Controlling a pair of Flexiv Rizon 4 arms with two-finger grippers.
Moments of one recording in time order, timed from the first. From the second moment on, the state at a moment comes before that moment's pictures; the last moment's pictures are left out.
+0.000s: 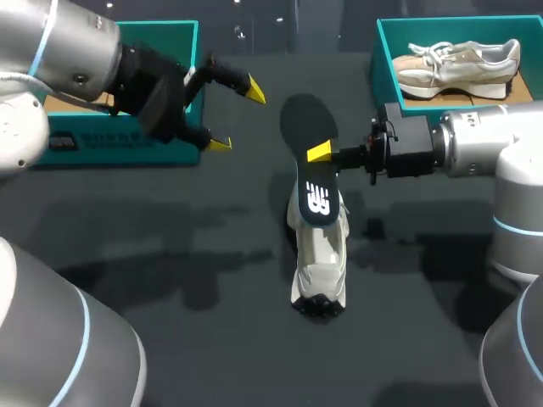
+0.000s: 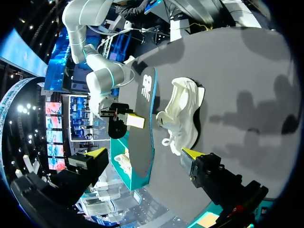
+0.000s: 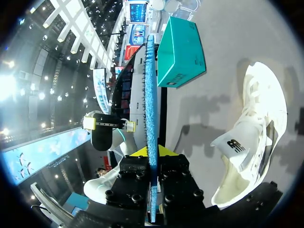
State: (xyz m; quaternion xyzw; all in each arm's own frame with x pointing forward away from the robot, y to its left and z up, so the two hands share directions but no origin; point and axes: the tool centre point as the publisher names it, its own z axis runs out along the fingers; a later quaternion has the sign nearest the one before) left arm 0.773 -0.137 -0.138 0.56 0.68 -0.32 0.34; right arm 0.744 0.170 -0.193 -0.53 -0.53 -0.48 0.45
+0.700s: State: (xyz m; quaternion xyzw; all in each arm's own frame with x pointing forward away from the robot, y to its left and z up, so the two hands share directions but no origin) left arm 0.781 -0.140 -0.156 0.49 0.60 -0.42 0.47; right arm 0.744 0.170 -0.193 -0.53 -0.53 -0.48 0.45
